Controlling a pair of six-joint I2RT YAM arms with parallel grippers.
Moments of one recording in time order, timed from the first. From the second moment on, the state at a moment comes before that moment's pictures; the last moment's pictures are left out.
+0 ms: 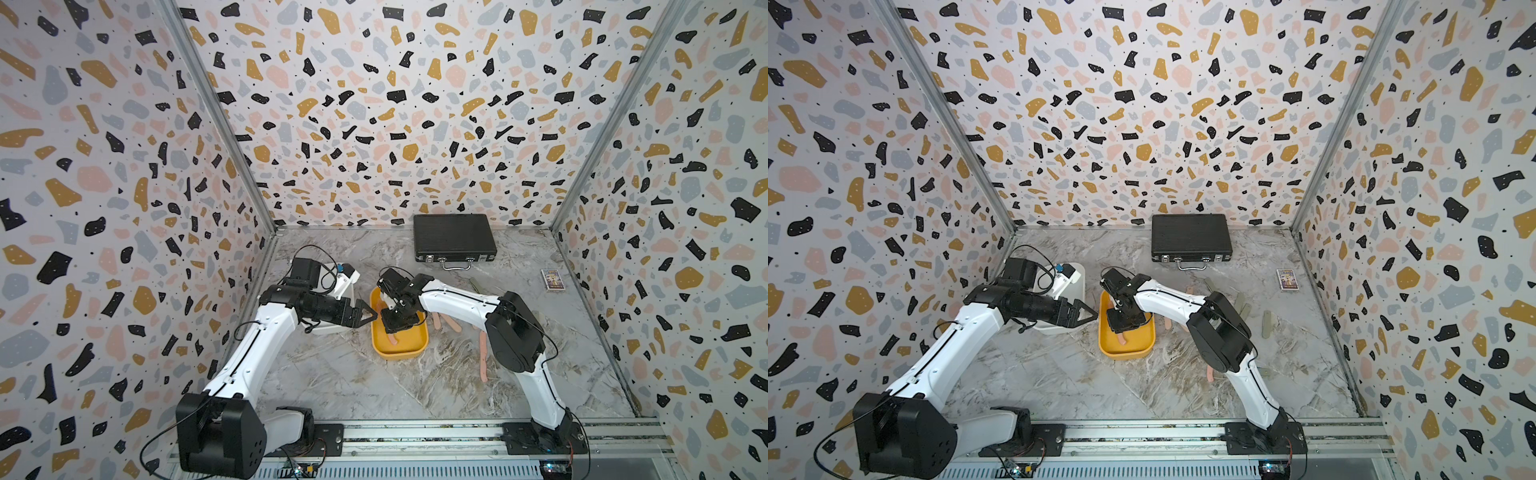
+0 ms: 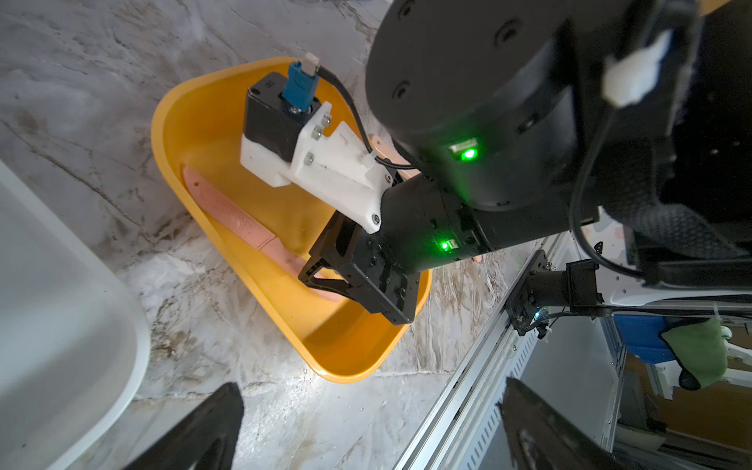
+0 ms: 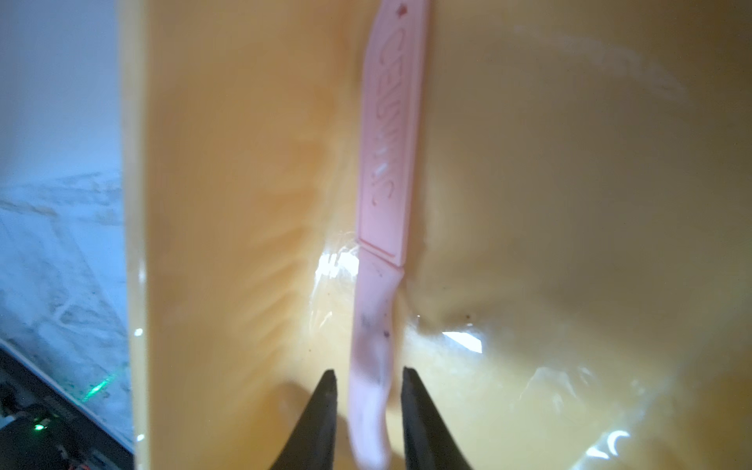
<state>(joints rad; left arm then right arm) -0.11 1.24 1.02 -0.90 0.78 0.12 0.91 2.17 1.75 -0.83 -0.23 0.50</state>
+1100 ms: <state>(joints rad) -0.26 1.23 1.12 -0.92 0.90 0.08 0.80 1.44 1.05 -0.86 0.02 0.50</state>
